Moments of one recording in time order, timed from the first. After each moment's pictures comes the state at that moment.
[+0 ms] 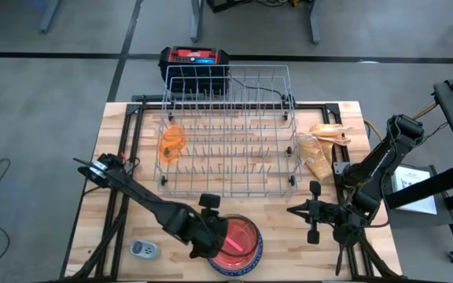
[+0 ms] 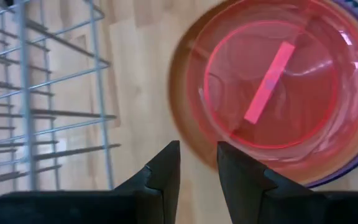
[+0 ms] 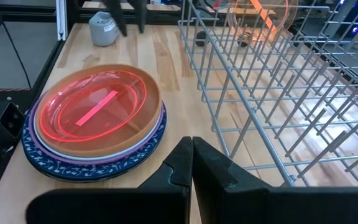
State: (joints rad) left arm -0.56 1.93 1.73 -1.01 -0.40 -0.28; right arm 0.96 1.19 0.76 -0.40 0.93 0.65
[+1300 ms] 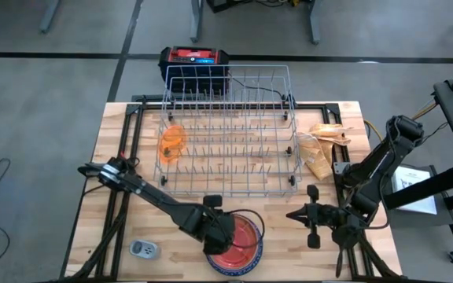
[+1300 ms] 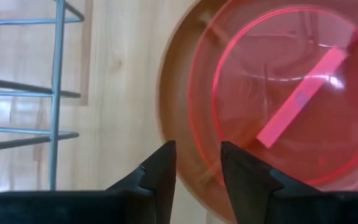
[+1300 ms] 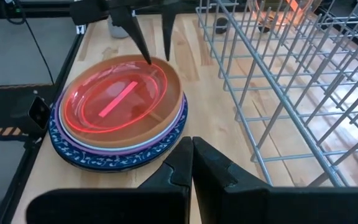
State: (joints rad) left arm -0.50 2.03 1.68 -0.93 -0.32 -0.48; right arm 0.96 1.21 0.76 -0.36 0.86 0.69
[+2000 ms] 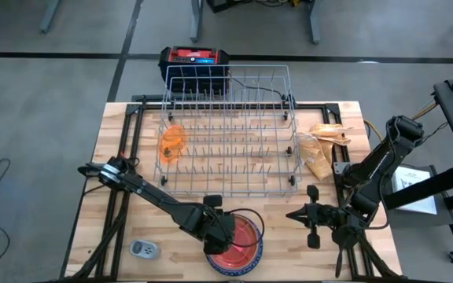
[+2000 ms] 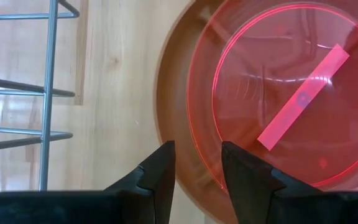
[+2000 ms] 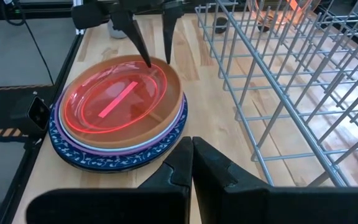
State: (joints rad) left arm -0.50 2.03 1.66 -0.90 -0.31 -0.48; right arm 0.96 1.21 0.76 -0.36 0.86 0.70
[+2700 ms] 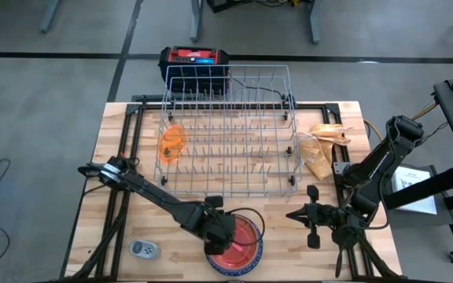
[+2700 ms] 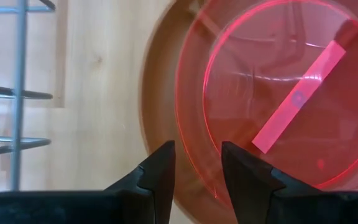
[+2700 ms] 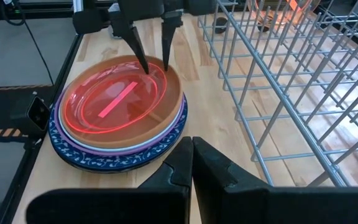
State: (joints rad) left arm -0.48 2.03 1.61 -0.83 -0.25 -0.46; right arm 0.96 1.21 0.76 -0.36 0.86 0.70
